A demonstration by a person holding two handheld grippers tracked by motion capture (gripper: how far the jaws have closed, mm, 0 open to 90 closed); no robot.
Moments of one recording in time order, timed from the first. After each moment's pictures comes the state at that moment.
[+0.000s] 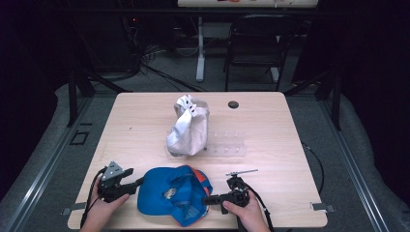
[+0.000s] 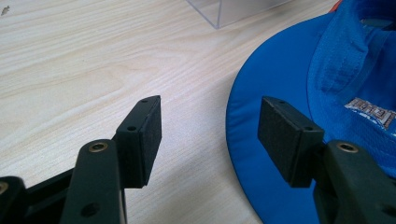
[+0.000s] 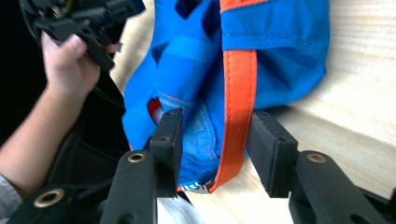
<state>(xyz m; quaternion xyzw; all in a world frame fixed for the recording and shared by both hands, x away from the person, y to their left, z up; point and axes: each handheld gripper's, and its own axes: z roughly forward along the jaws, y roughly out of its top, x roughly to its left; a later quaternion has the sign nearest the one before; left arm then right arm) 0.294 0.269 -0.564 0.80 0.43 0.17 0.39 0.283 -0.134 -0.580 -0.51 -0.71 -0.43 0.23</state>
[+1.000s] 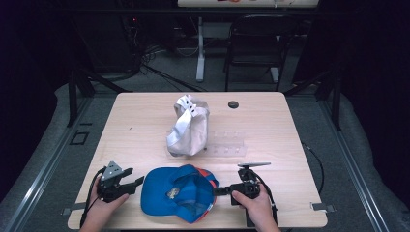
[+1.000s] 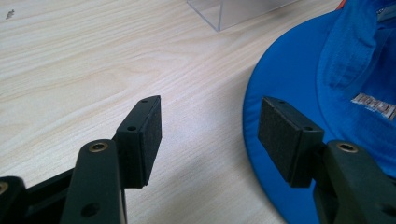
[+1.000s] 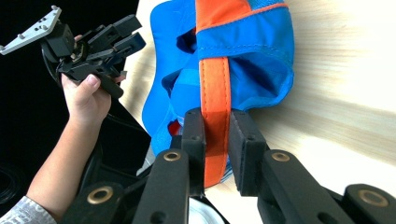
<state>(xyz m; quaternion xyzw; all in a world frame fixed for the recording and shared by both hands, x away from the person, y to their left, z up) 0.294 0.271 -0.563 0.80 0.42 0.18 0.39 0.291 -0.160 -0.547 -0.56 -0.67 -0.42 0.24</state>
